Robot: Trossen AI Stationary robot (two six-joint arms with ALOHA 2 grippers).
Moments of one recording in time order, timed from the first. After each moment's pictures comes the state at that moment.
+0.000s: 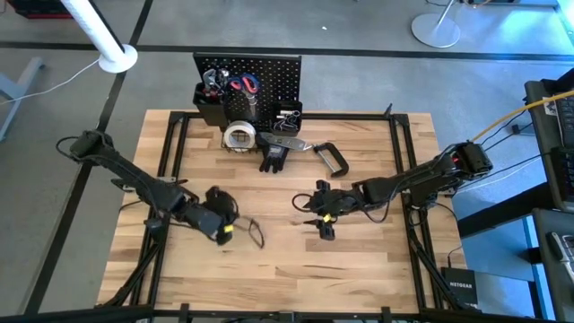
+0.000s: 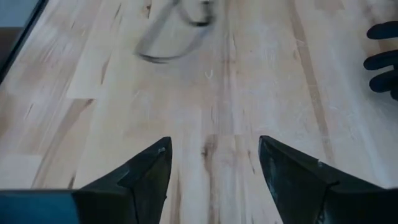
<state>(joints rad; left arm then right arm) -0.51 1.21 0.71 -0.44 -0.48 -0.78 0.25 1.49 0.84 -0.06 0.10 0.18</state>
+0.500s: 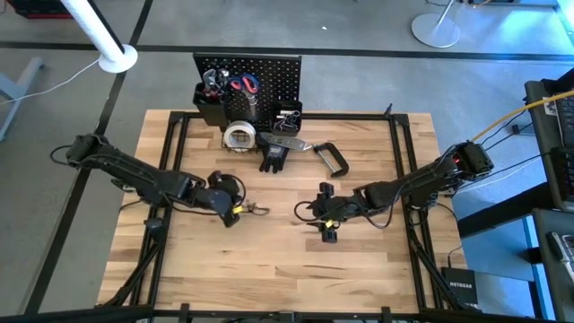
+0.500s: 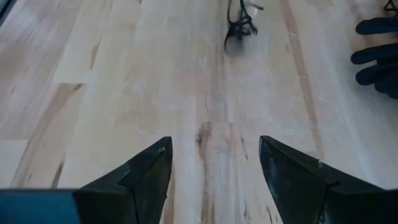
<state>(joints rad) -0.29 1.20 0.71 -0.48 -0.45 -0.64 0.30 1.48 0.84 -0.11 0.20 0.18</state>
